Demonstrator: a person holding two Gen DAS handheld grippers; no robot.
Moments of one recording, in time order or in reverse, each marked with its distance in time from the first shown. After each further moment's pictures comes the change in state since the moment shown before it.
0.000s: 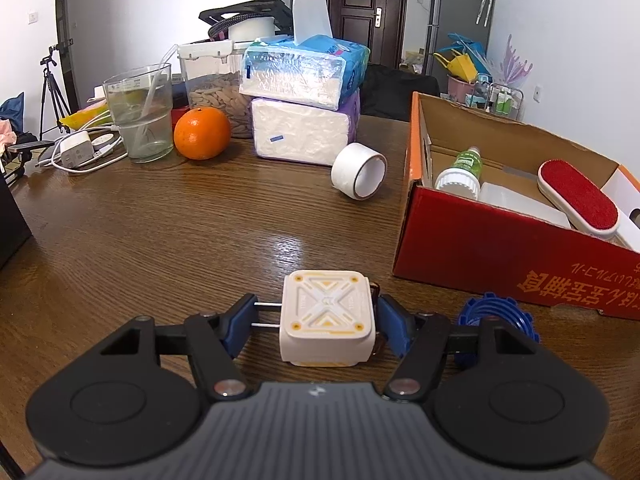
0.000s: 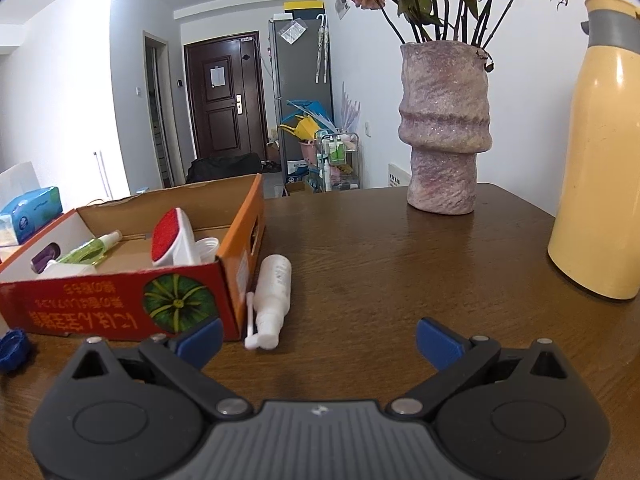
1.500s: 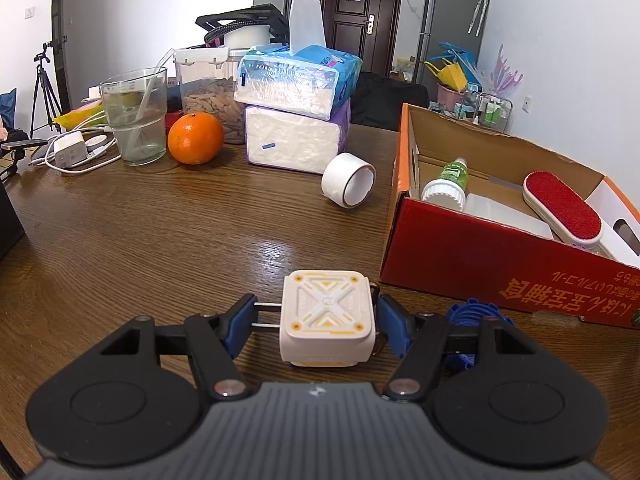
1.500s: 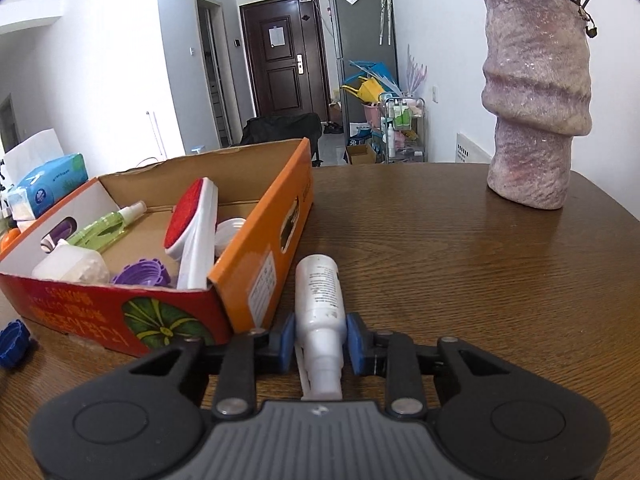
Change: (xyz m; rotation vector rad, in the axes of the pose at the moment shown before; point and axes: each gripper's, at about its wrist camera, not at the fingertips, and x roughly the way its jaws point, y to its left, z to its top) left arm -0.006 0.003 0.001 -0.014 -0.014 -0.043; right arm 0.081 0.001 0.023 -0.074 0.136 0.189
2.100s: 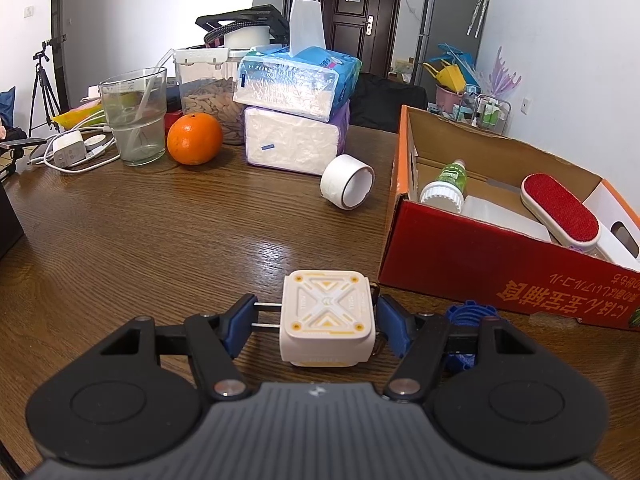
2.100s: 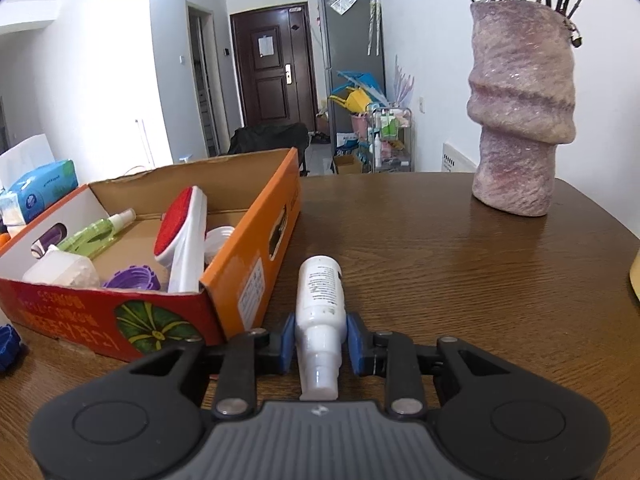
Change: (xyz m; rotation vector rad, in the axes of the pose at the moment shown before) left arm -0.001 0.002 0.001 -0.008 -0.004 -0.012; right arm -0.010 0.001 -0.003 0.004 -0.048 -0.047
